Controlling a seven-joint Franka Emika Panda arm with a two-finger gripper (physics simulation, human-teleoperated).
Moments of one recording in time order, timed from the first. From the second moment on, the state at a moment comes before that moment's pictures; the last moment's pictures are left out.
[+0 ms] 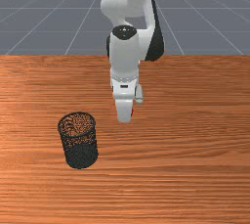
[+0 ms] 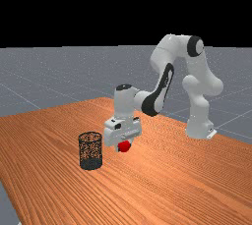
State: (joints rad) arm 0.00 0.51 0.00 -1.92 0.00 2.44 -0.78
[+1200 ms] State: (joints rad) arm -0.17 0.40 -0.06 -1.80 0.02 2.20 -1.09
